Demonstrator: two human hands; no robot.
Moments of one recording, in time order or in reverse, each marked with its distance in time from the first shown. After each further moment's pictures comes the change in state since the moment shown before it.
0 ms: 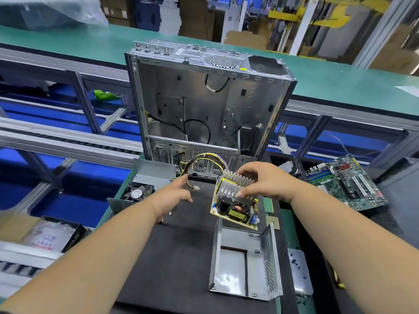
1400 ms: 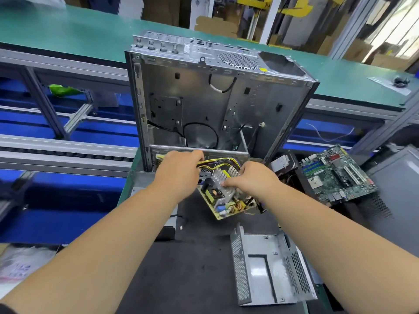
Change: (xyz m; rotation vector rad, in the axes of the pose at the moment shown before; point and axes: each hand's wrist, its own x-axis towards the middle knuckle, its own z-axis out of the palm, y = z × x) left_hand 0.041 0.061 -0.050 1.040 0.420 0.699; right_hand 0.064 -0.053 0.050 -0.155 0.224 0.547
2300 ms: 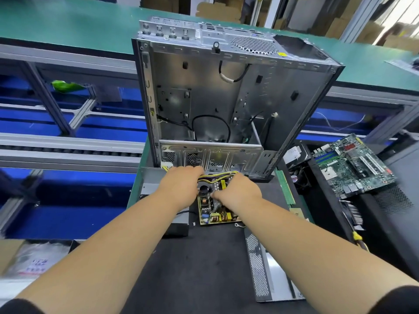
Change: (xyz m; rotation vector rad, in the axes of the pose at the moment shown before) left_hand -0.024 -0.037 0.039 0.091 -0.307 -0.013; right_hand -0.001 -0.037 0.086 -0.023 0.006 0.163
